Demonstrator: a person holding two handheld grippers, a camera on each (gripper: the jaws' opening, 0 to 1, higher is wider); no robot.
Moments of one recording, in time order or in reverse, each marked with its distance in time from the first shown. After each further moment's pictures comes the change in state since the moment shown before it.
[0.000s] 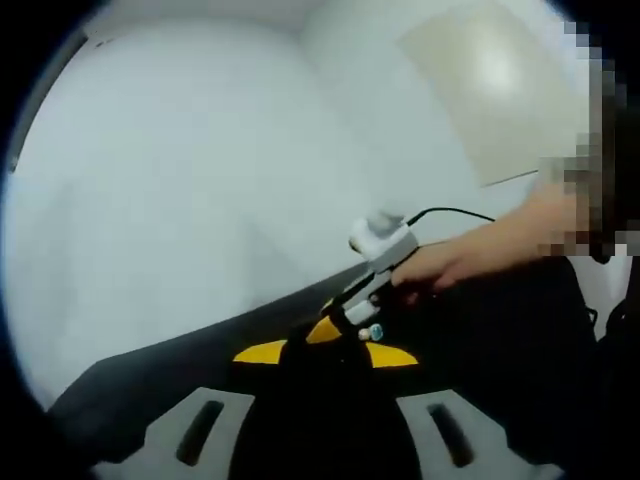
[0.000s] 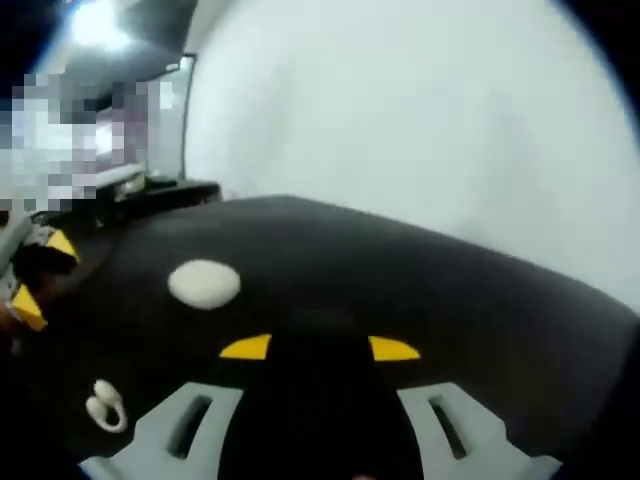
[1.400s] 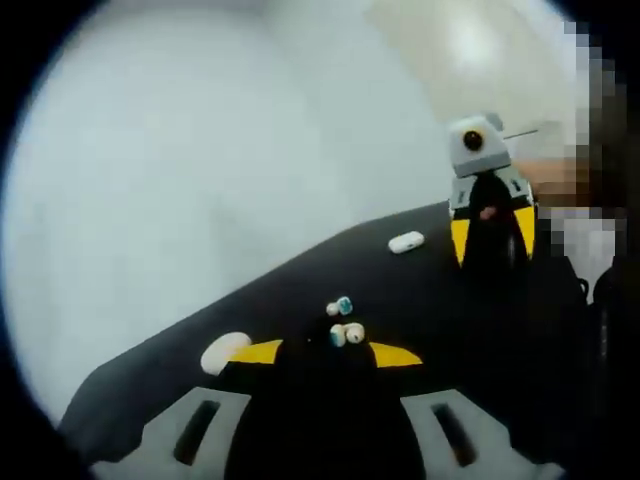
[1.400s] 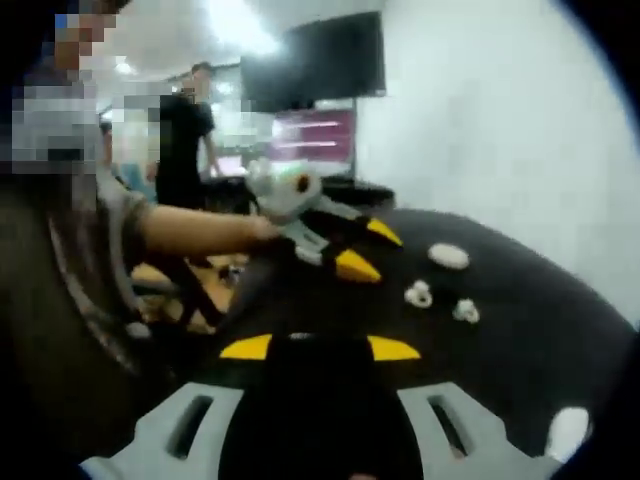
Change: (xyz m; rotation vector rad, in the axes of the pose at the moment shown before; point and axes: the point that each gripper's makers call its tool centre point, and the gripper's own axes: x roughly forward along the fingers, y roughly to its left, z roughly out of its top) left arm 0.006 -0.028 -0.019 0.094 0.108 -0.108; right arm -0.191 0.127 -0.048 -0.223 0.001 0.740
